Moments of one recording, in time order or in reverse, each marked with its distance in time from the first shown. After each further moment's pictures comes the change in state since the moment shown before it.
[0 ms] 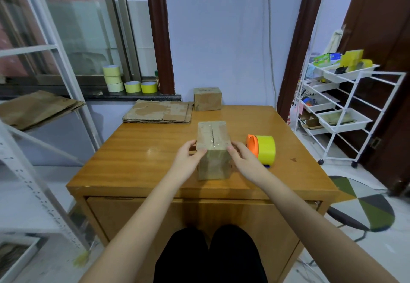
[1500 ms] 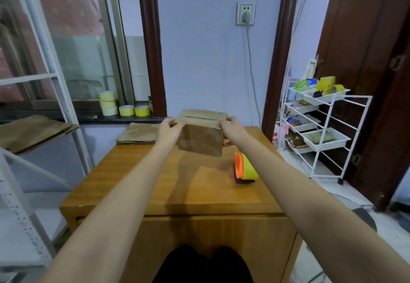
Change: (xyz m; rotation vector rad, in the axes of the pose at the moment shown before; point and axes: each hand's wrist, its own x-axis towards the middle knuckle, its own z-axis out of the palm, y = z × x) left_hand 0.069 0.064 -0.036 -0.148 0.265 0.004; right_hand 0.052 -0.098 -0.042 0.137 0.206 0.143
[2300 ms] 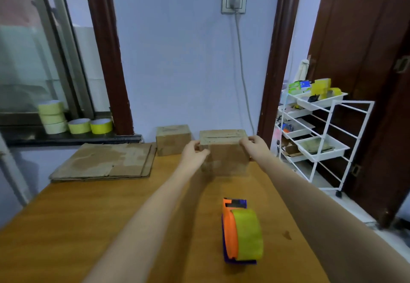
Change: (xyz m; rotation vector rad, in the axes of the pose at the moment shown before) left_hand 0.137 -0.040 0.182 0.105 -0.297 -0.010; right_hand 0.200 0.091 -0.088 -0.078 0.177 0.123
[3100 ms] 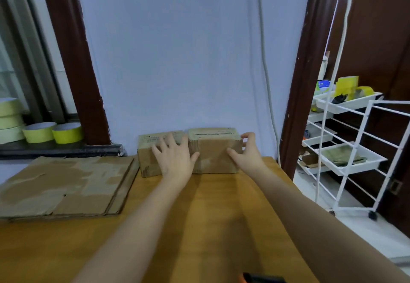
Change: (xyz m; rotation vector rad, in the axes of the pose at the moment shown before) left_hand 0.162 -0.072 0.017 1.127 0.411 0.172; right_hand 0.161 0.054 0.085 -0.052 -0.001 -0.266
